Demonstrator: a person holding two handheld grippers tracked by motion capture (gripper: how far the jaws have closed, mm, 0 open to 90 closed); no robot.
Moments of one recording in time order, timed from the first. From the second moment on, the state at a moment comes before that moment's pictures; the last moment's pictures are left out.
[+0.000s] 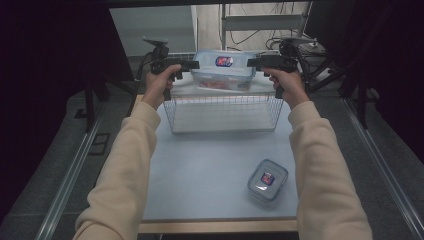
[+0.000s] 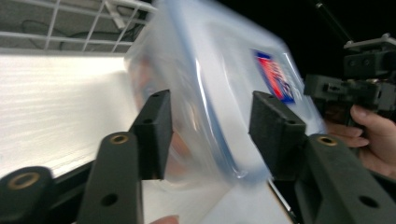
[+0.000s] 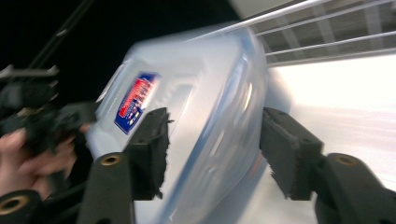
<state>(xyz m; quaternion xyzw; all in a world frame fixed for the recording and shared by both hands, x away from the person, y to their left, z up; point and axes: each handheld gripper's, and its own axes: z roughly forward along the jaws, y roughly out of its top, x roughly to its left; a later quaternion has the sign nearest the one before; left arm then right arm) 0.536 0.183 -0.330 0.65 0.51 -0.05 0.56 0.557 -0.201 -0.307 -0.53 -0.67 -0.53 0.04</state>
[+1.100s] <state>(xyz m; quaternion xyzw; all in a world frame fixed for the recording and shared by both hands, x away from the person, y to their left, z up) 0.377 0.175 -0.344 0.73 0.39 0.08 0.56 0.454 -0.205 -0.303 -0.40 -0.76 -0.50 -0.11</state>
